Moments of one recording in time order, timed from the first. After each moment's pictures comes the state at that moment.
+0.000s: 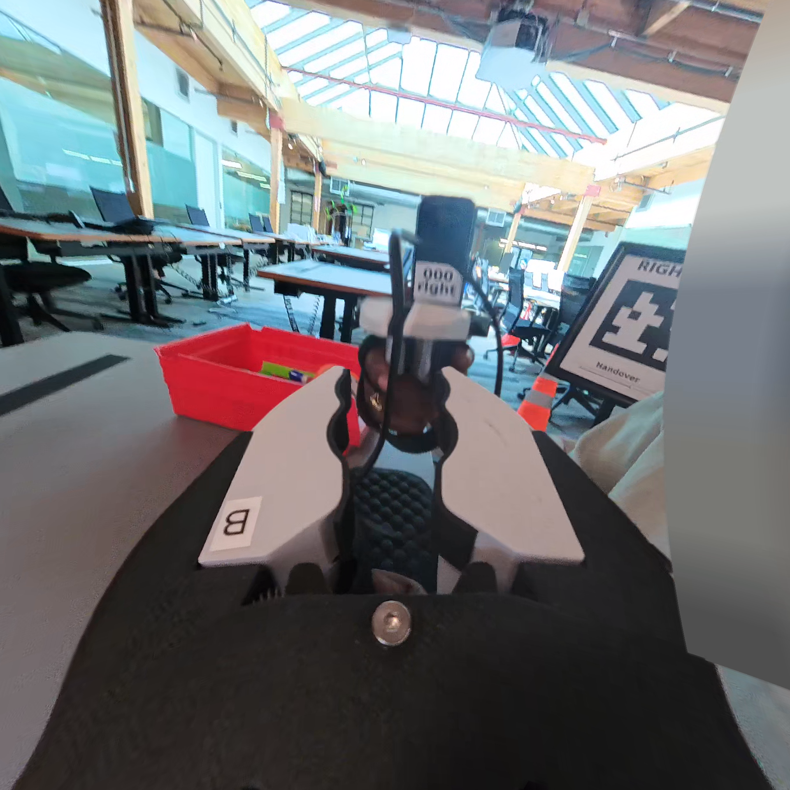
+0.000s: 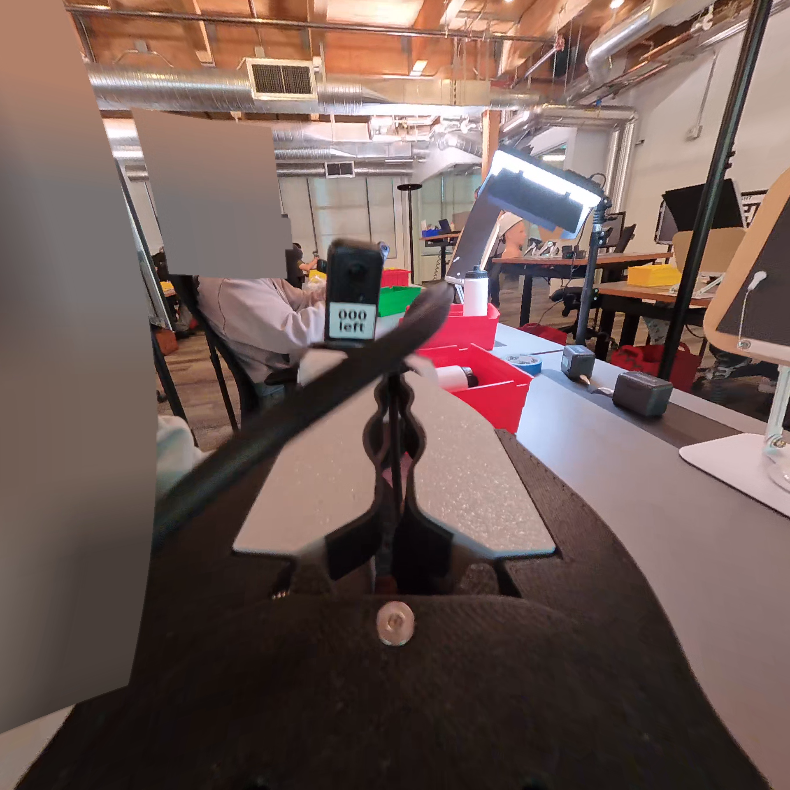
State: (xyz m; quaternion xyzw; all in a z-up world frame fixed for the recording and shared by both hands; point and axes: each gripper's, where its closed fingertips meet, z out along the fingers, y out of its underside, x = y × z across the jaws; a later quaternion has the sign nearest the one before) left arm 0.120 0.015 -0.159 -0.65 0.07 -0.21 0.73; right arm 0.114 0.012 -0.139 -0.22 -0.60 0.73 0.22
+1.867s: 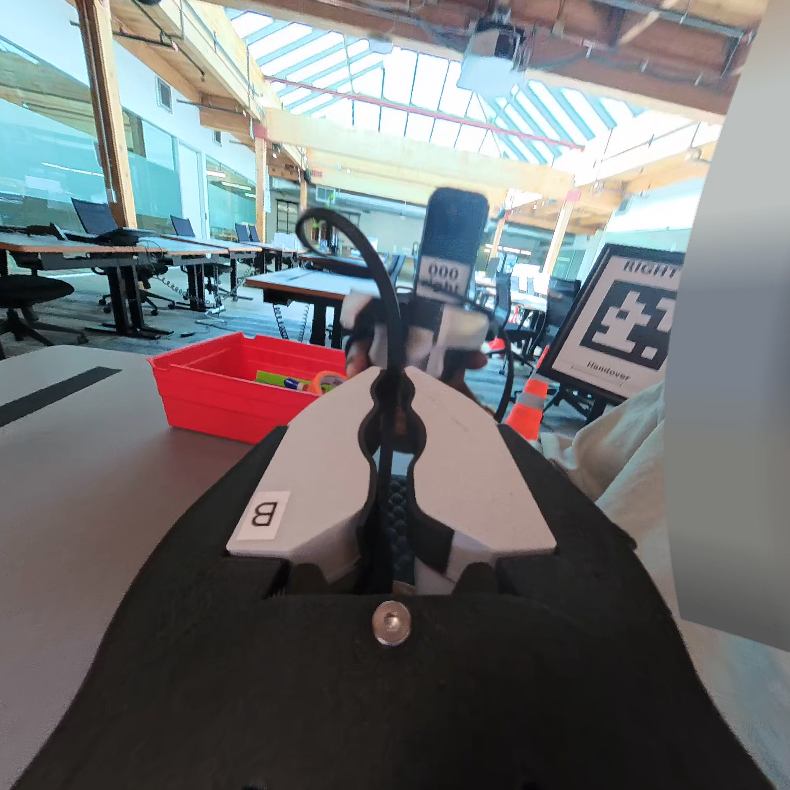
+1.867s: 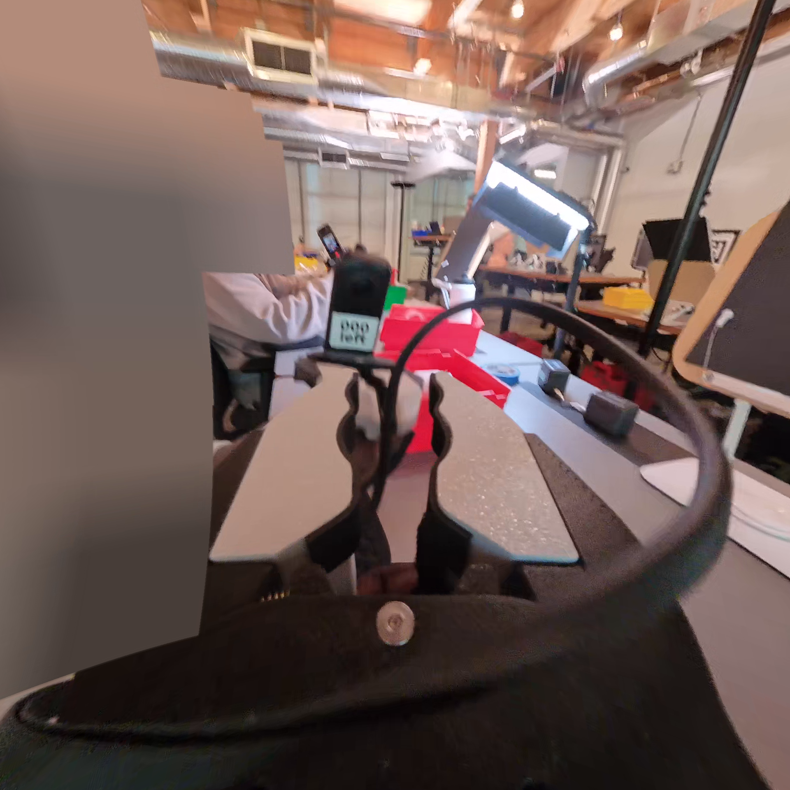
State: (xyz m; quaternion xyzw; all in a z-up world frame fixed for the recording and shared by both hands) left arm 0.114 0.015 -0.159 -0.63 0.08 -0.22 0.74; right arm 0.108 0.009 -0.137 -0.20 -0.62 0.71 0.27
